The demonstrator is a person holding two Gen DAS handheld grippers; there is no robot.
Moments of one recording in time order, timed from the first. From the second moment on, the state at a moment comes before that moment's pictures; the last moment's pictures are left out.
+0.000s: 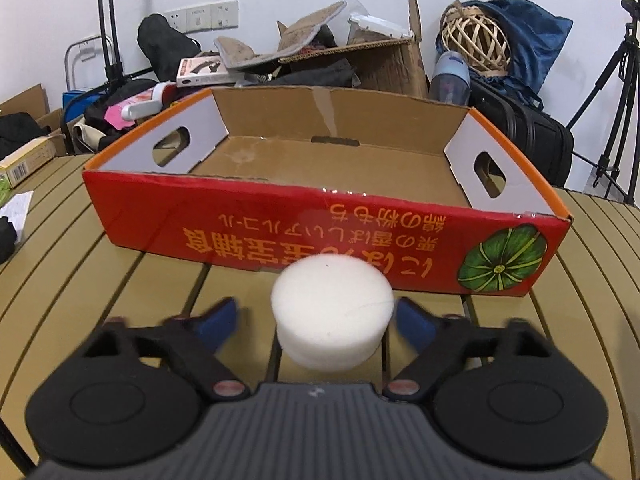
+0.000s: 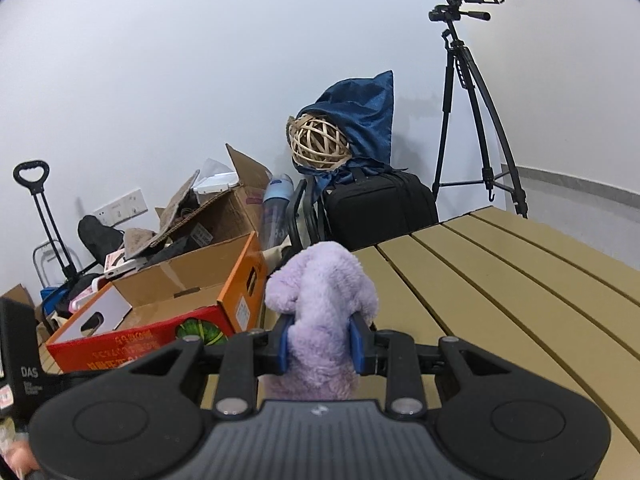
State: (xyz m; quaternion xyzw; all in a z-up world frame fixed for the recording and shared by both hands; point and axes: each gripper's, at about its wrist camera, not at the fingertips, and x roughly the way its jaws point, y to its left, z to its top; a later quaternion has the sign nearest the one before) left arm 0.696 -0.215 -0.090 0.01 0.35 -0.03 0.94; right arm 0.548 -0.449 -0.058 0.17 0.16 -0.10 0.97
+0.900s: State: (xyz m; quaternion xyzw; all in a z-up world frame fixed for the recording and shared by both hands) left arm 0.579 -0.195 -0.022 0.04 0.27 -0.09 0.96; right arm 0.496 -0.415 -0.023 0.18 0.17 -0.07 0.97
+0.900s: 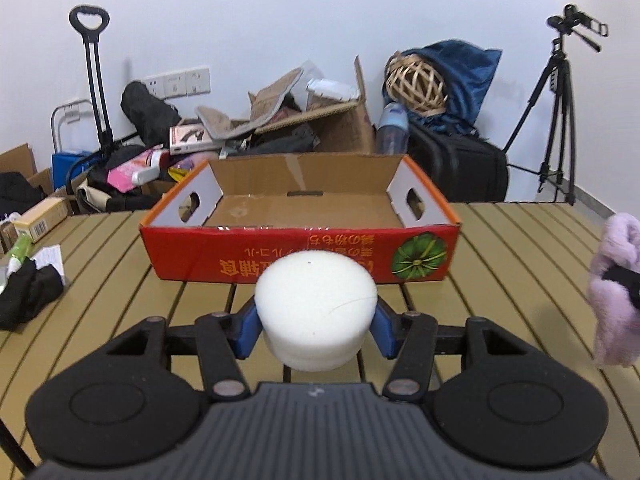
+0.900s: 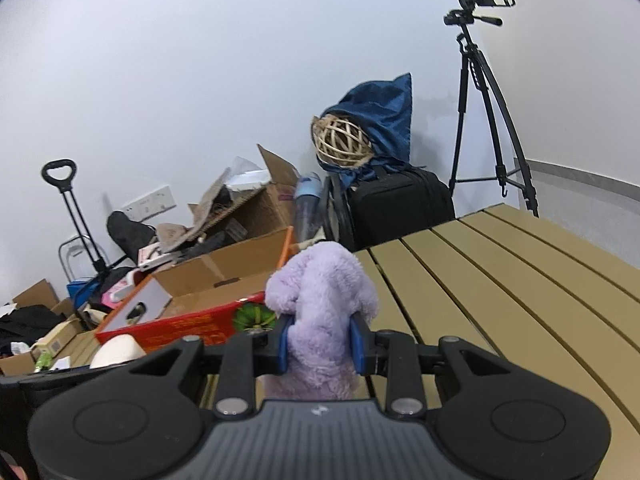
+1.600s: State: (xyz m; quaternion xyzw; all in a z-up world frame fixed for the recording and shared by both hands) left arm 0.407 -0.128 0.053 0.01 0.20 -0.14 0.97; right arm 0.366 -0.350 0.029 0.18 0.14 -0.01 0.97
